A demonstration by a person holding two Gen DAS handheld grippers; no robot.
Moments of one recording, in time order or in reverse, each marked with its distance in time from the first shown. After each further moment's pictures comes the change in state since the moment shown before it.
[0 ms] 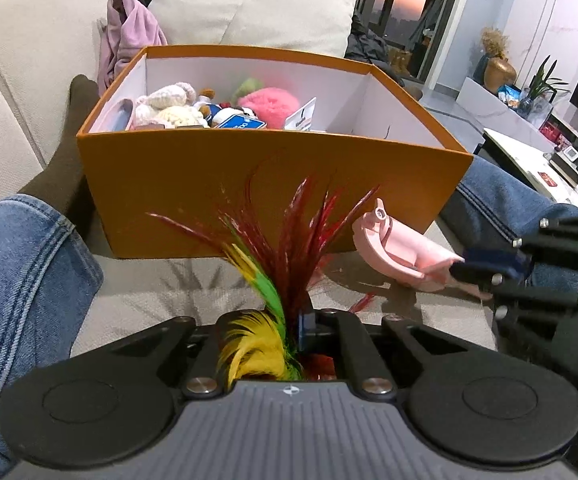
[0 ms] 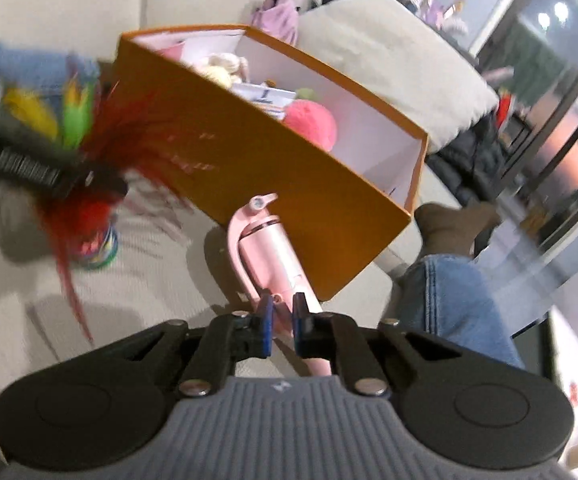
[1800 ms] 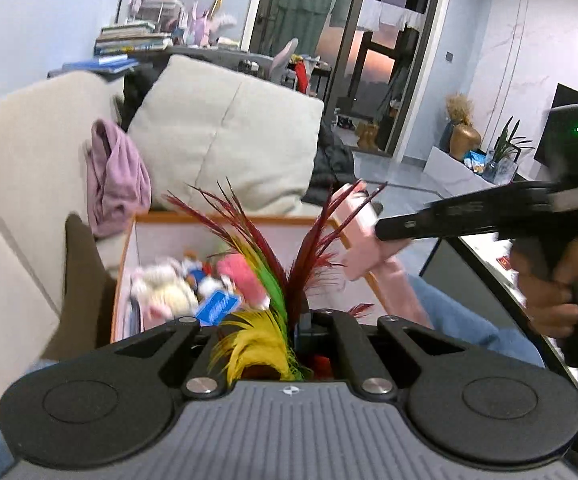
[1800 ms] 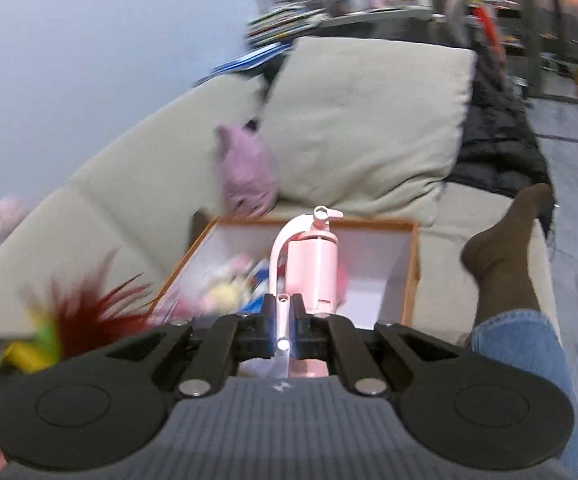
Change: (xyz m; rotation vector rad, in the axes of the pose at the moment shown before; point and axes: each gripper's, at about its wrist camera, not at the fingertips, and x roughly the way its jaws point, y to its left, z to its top) left arm -0.079 -0.004 0.107 0.031 -0.234 -0.074; right arm 0.000 -0.139 0.132 0.618 -0.124 0.304
